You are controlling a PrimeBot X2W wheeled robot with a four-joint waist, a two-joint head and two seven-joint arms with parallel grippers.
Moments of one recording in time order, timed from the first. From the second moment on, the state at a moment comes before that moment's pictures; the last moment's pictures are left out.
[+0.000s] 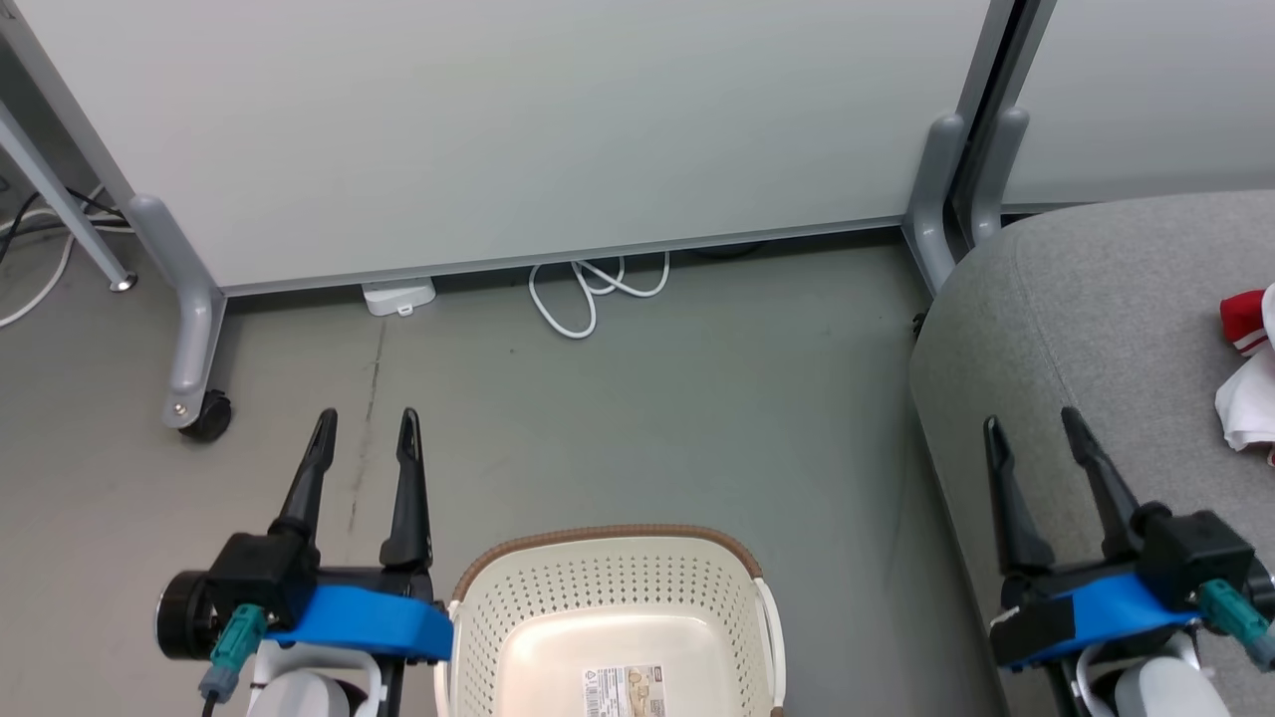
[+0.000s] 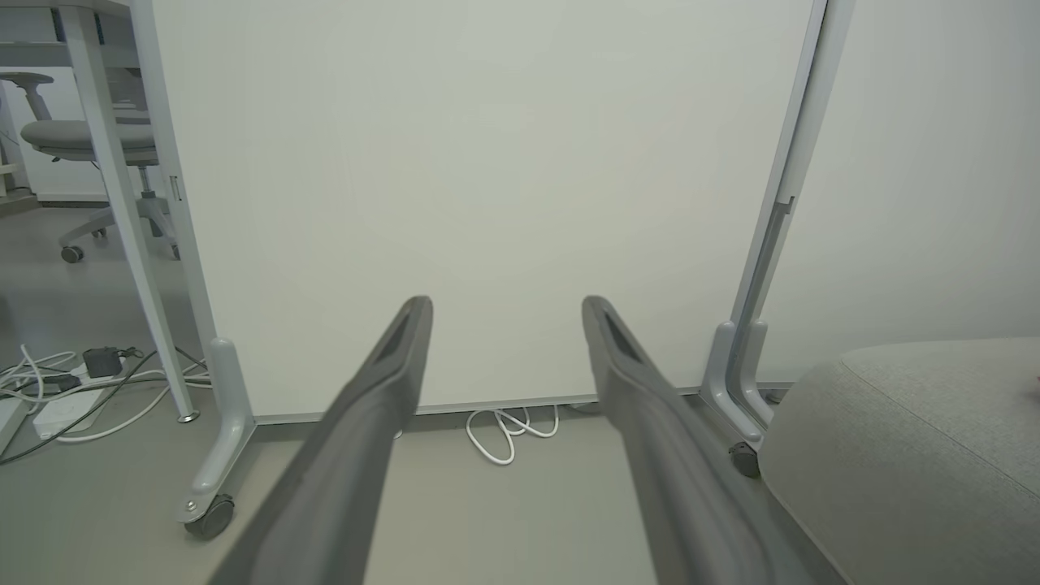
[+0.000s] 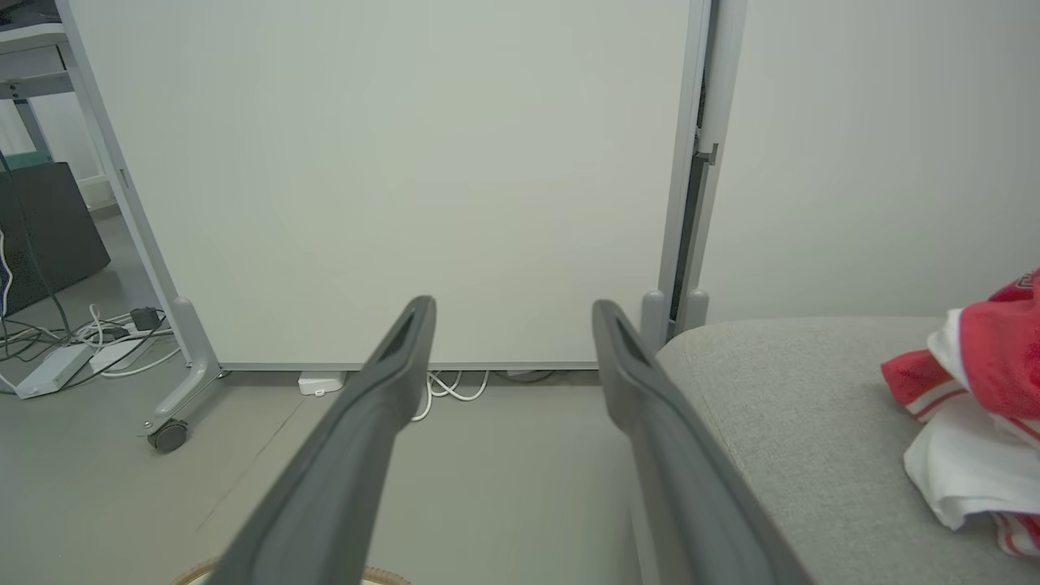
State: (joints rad) left arm -0.13 0.07 -0.11 0.22 -0.20 -0.08 -0.26; right arm -0.13 -0.09 -0.03 0.21 0.11 0.13 -0.26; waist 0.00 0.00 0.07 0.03
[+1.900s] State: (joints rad) left arm 0.02 0.05 -0.03 0.29 -0.39 -0.10 -0.20; right arm 0.00 -0.05 -0.05 0.31 0.34 0.13 -0.20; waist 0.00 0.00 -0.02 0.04
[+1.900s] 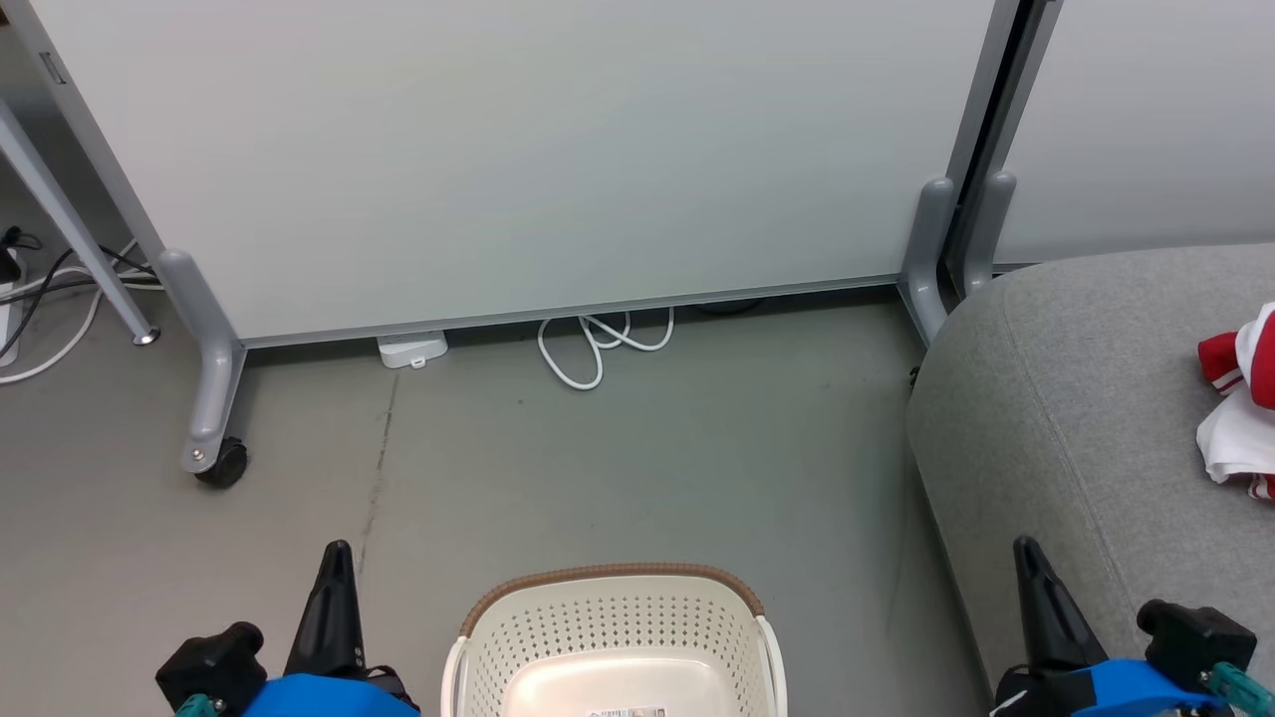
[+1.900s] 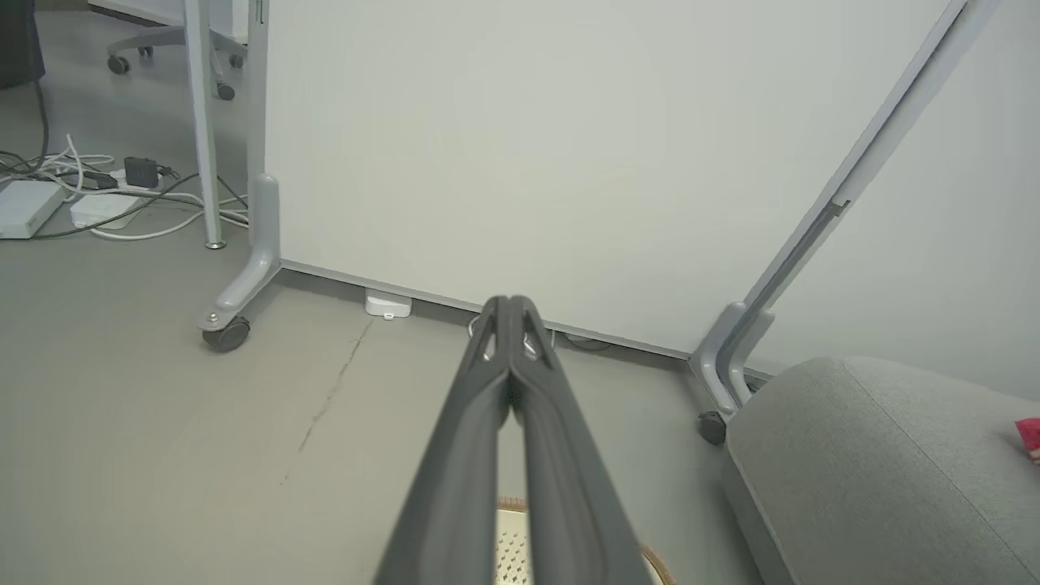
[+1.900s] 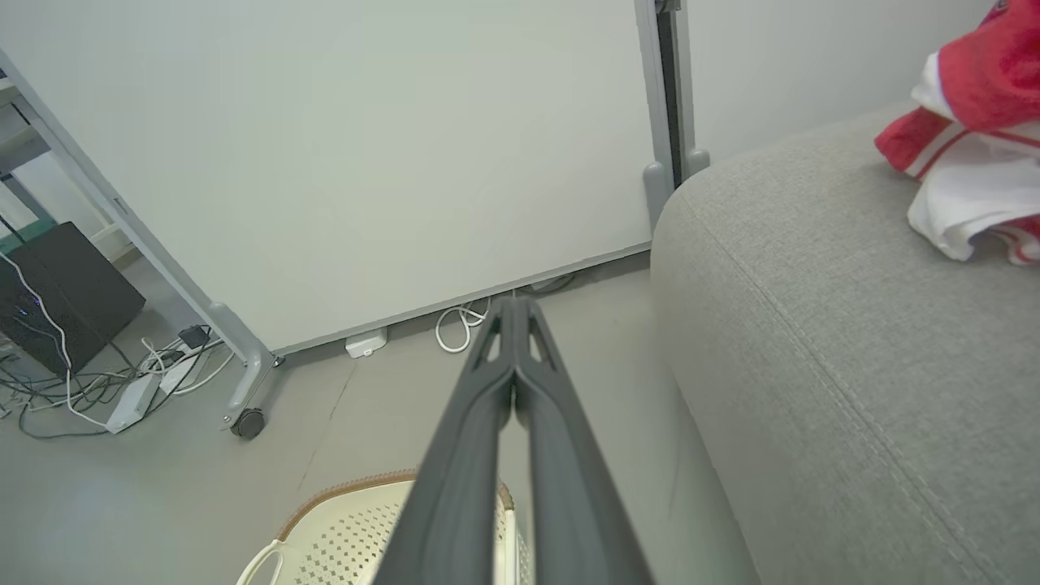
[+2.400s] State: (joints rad) left arm 0.00 0.05 0.01 0.28 -0.71 -0.11 -0.12; right arm -0.02 -0.05 -0.06 0.29 0.67 0.13 -0.12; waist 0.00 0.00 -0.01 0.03
